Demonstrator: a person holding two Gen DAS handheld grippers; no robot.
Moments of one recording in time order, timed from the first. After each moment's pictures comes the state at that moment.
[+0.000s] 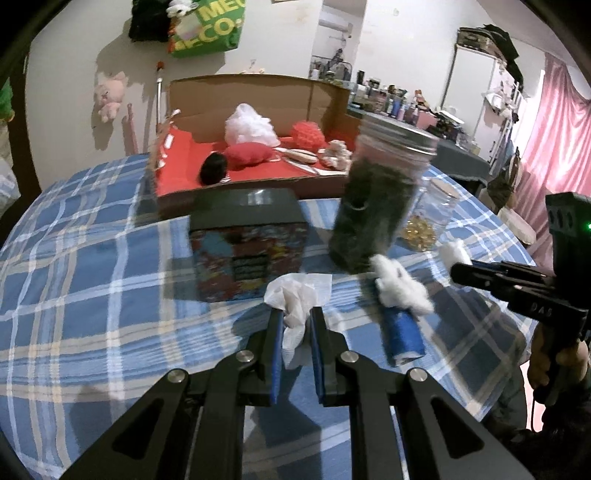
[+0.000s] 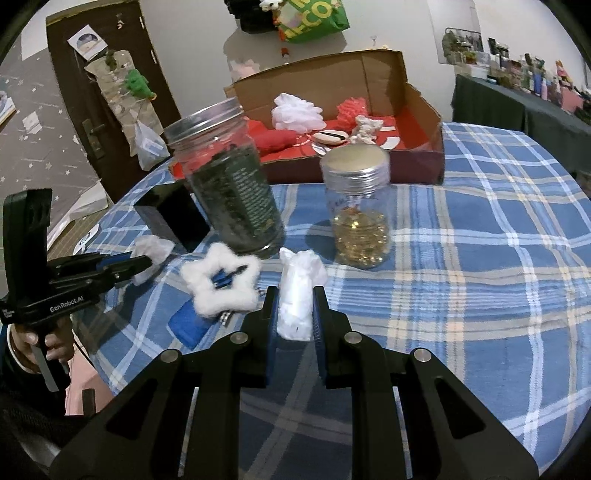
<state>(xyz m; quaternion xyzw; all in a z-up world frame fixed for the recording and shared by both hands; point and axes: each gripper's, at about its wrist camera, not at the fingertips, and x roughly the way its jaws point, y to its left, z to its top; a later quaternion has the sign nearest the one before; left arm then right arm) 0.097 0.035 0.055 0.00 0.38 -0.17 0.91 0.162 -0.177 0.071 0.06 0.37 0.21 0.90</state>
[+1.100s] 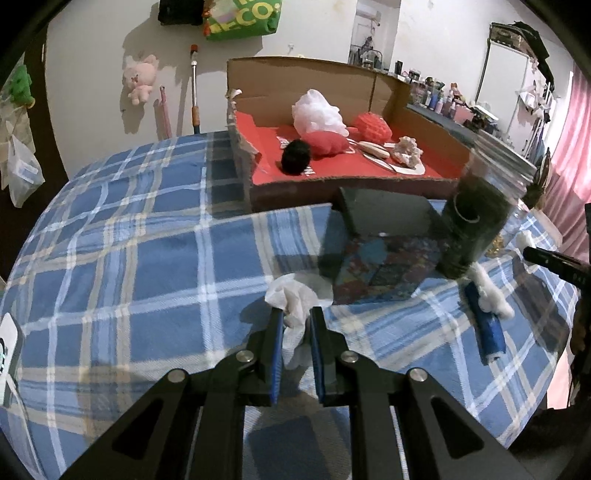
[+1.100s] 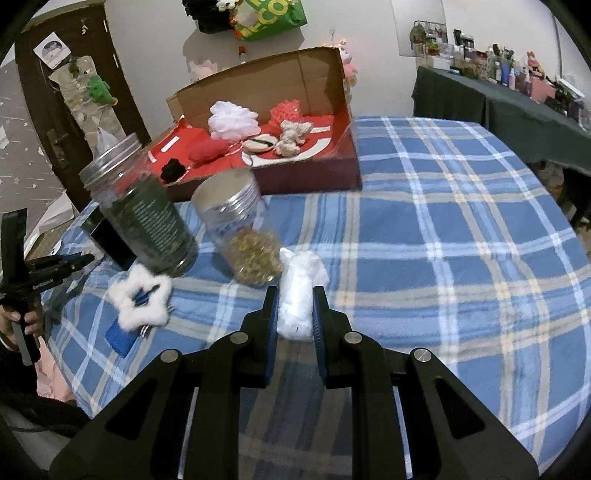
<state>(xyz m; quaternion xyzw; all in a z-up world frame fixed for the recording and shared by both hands) 0.137 0.101 0.050 0.01 0.41 -0.12 0.90 0.187 -0.235 0.075 0.06 0.39 0.14 0.91</state>
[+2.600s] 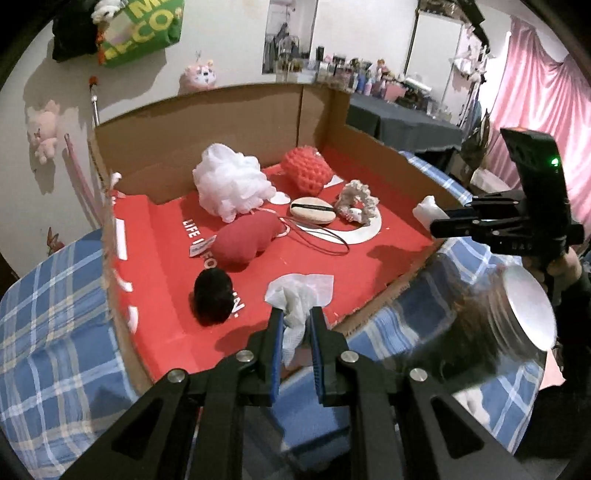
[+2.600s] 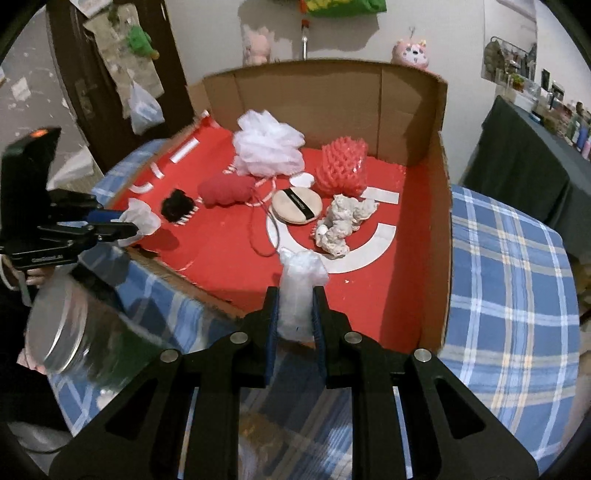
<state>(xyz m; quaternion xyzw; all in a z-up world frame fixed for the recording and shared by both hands) 0.277 0.031 0.098 0.07 0.42 -0.27 0.87 0.347 -0.182 0.118 -0.04 0.43 0.24 0.87</state>
